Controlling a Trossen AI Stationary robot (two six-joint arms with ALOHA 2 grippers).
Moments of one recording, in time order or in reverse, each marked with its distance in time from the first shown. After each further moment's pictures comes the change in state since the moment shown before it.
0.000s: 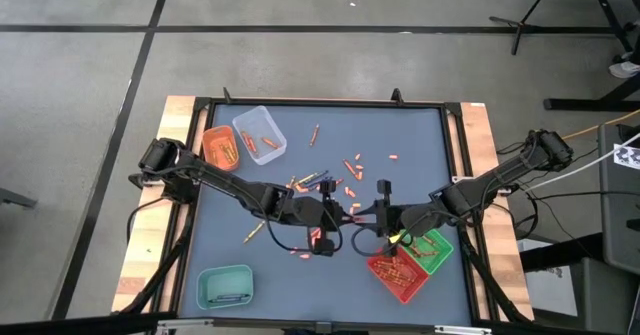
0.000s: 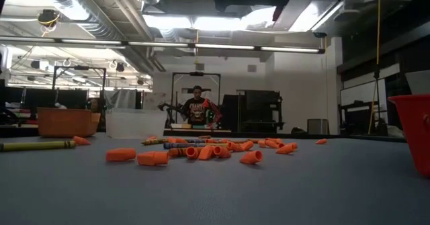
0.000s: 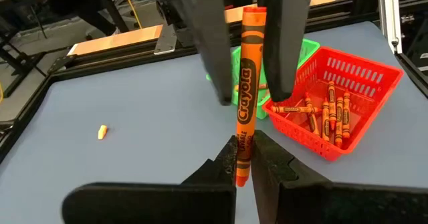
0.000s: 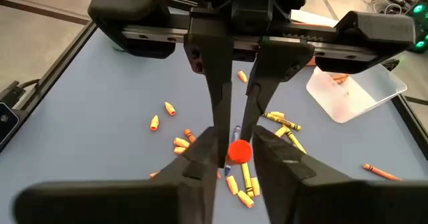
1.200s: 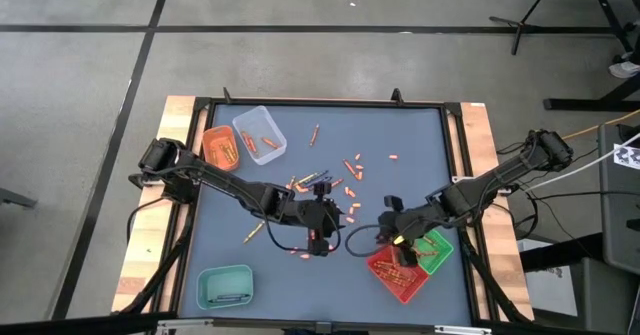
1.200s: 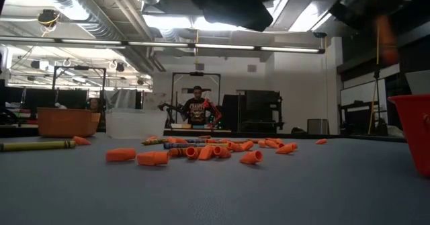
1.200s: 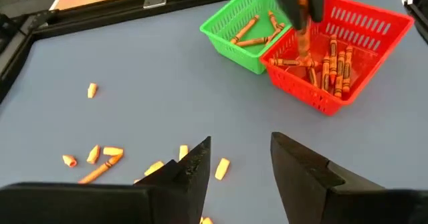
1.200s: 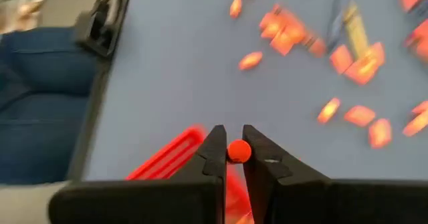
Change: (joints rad) left arm -0.002 -0.002 0.002 -0.163 0.020 -0.063; right arm 0.000 0.000 0.000 -0.323 -0.387 0.384
